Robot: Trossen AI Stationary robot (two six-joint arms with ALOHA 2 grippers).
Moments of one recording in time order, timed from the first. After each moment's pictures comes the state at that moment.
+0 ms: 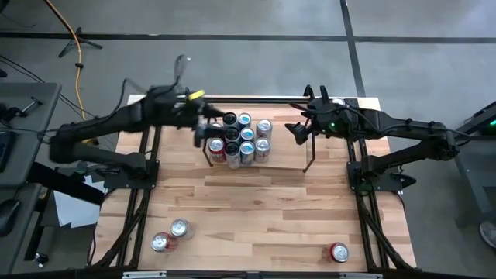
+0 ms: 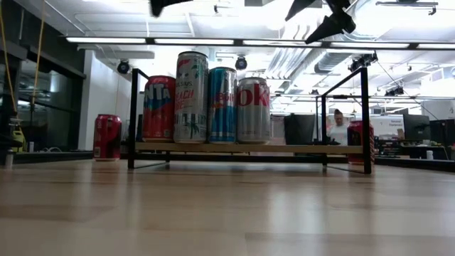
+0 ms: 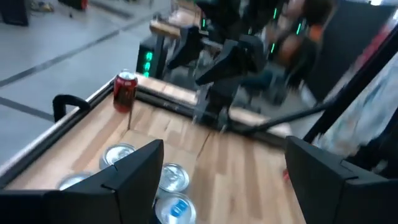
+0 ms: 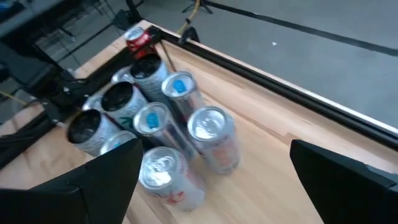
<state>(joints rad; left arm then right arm) 0.27 1.04 1.08 -0.26 0.19 -0.26 -0.11 1.12 1.19 -0.69 0.40 0.59</state>
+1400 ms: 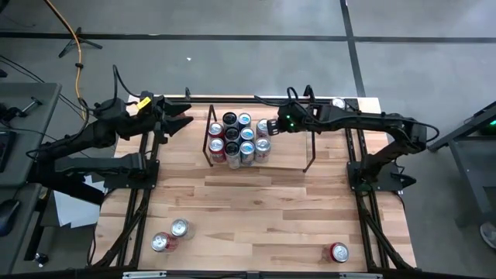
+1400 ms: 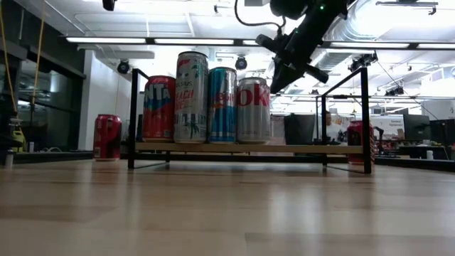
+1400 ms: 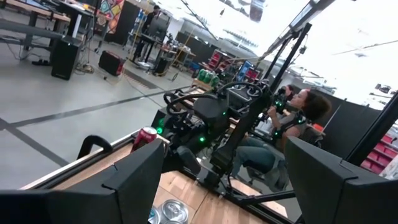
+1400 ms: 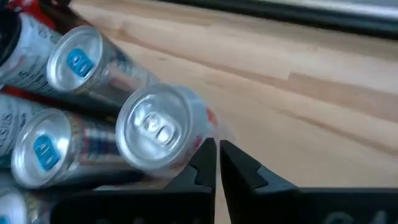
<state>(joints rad) 0.27 0.61 0.84 -0.14 -0.02 -0.44 -0.29 1.49 1.19 -0.58 0.23 0.84</state>
